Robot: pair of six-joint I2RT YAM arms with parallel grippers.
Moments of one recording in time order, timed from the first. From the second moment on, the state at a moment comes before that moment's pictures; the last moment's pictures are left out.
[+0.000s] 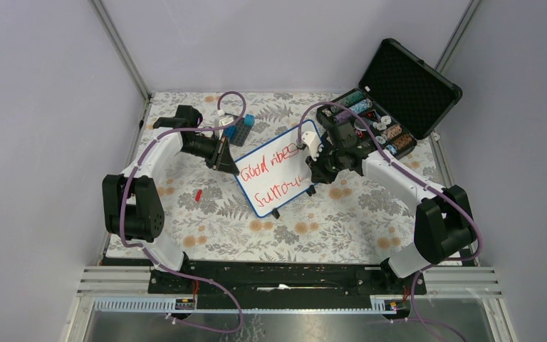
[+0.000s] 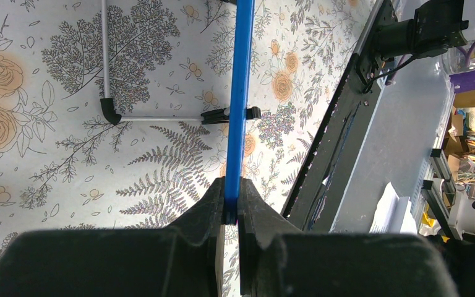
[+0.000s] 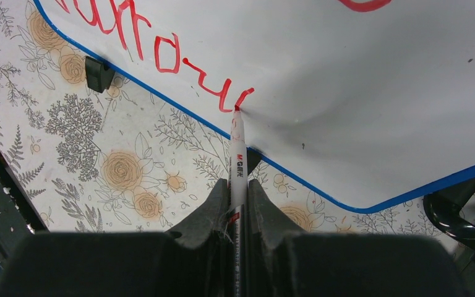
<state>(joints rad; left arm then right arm) -0.10 1.67 1.35 -1.01 0.98 0.46 0.47 1.54 1.13 -0.59 -0.43 -0.48</state>
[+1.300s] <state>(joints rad) -0.10 1.67 1.35 -1.01 0.98 0.46 0.44 1.54 1.13 -0.59 -0.43 -0.48</state>
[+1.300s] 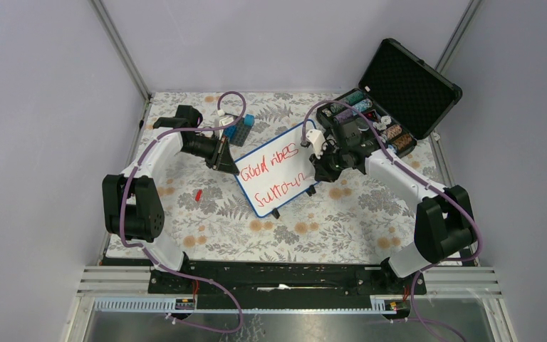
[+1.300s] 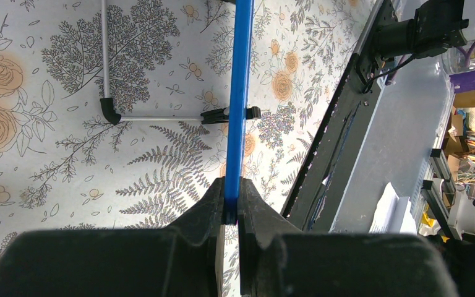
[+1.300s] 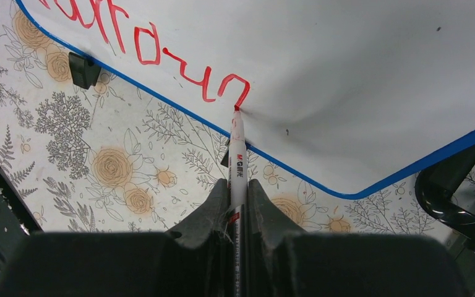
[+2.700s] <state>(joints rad) -0.10 1.67 1.35 -1.01 0.98 0.46 0.40 1.54 1.17 -0.59 -0.46 -0.47</state>
